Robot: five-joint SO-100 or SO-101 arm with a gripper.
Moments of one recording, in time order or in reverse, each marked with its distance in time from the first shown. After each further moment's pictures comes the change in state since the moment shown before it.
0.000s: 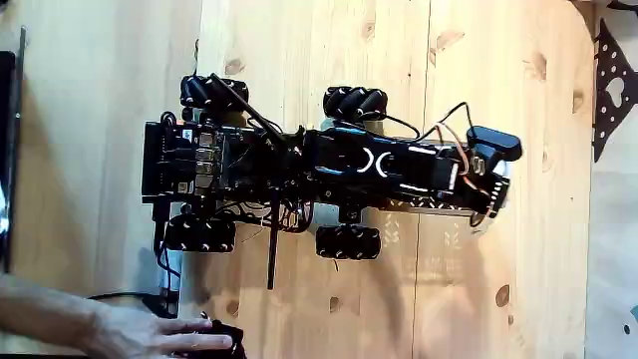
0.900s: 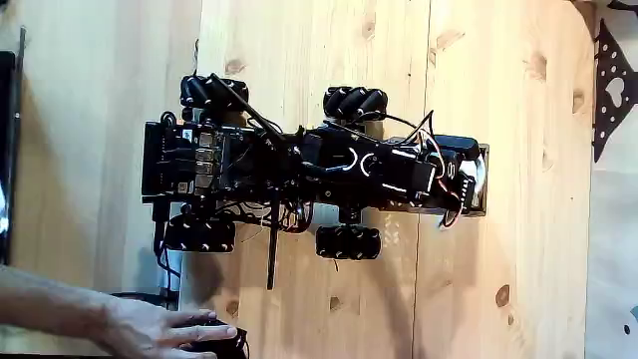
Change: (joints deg) arm 3.6 18.5 25.3 5.3 -13.6
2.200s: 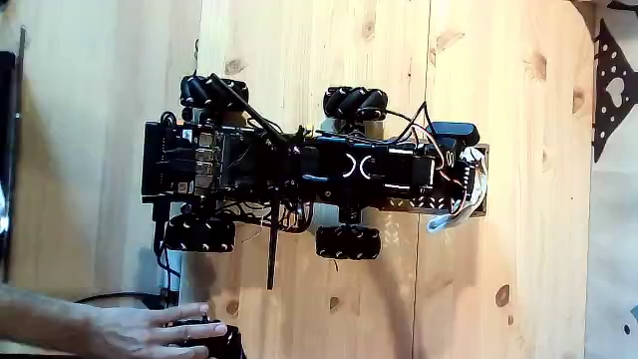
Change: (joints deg) arm -8.4 0.4 -0.1 0.4 5.8
